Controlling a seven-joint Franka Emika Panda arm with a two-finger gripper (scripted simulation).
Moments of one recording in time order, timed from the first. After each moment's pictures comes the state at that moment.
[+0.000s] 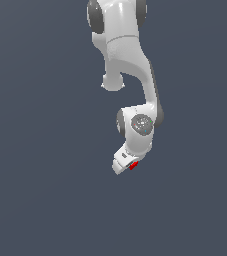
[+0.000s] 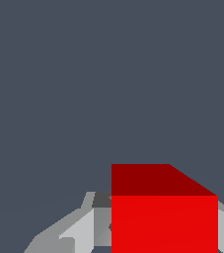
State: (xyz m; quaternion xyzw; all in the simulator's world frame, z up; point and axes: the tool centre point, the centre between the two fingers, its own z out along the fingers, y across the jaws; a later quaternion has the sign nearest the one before) arm 0.049 0.088 0.024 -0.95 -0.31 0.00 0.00
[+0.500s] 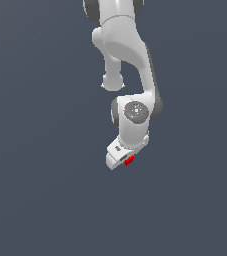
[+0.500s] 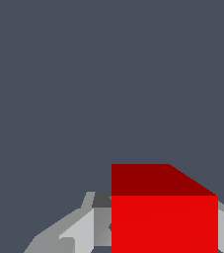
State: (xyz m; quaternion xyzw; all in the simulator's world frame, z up) arm 0.048 0.063 0.074 -0.95 -0.32 0.00 0.00
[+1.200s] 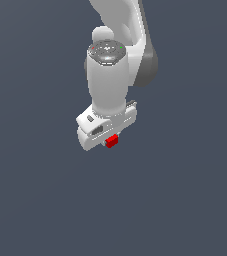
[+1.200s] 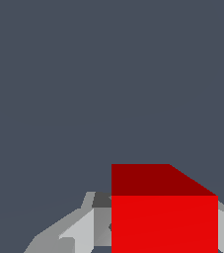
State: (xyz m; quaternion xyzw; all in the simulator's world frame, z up) arm 0.048 -0.010 0.224 -0.95 -0.32 0.00 0.00
